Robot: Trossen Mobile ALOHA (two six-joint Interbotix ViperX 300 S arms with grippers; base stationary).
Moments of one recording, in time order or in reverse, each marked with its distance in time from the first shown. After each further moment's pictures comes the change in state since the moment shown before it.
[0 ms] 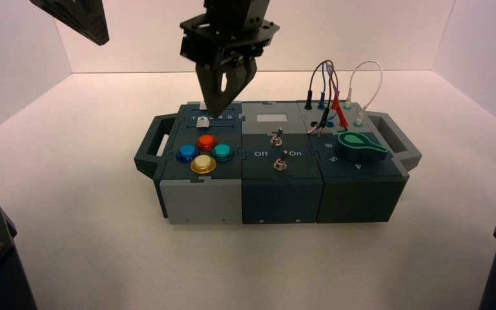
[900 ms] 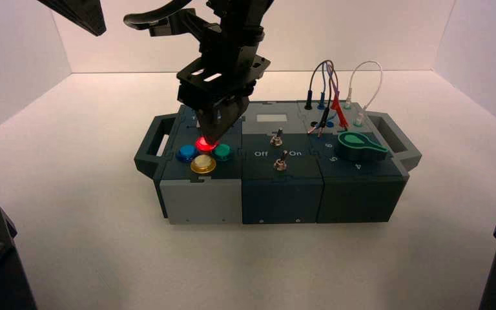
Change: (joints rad) left arm 0.000 -0.038 0.000 0.000 0.000 0.000; right arm 0.006 0.112 0.012 0.002 -0.109 0.000
